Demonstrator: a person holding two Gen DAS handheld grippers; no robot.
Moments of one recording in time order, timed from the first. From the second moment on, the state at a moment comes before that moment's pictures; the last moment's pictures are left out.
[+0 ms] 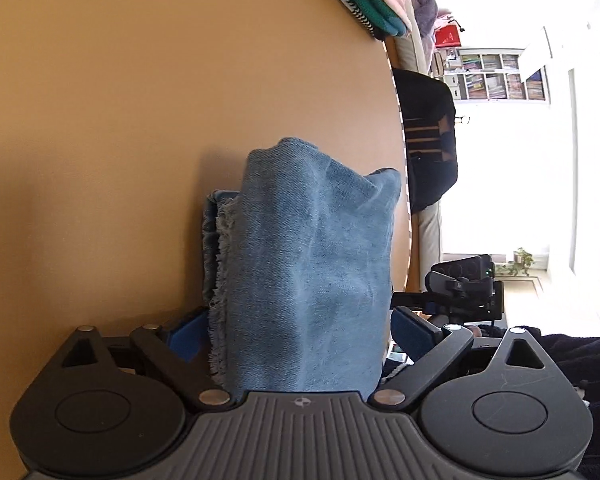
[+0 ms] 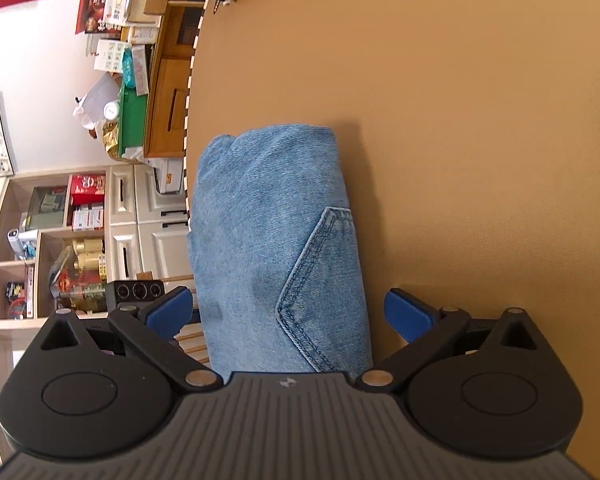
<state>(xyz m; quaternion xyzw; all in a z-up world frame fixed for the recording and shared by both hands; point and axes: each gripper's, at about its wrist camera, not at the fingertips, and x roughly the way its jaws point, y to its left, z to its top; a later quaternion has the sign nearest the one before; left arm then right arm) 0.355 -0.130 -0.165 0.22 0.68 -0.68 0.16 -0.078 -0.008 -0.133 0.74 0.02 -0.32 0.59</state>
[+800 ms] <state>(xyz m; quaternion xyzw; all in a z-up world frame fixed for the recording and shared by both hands) 0.345 -0.052 -0.149 0.16 0.67 -0.66 0.29 -0.078 -0.056 -0.123 0.73 0.13 -0.27 0.62</state>
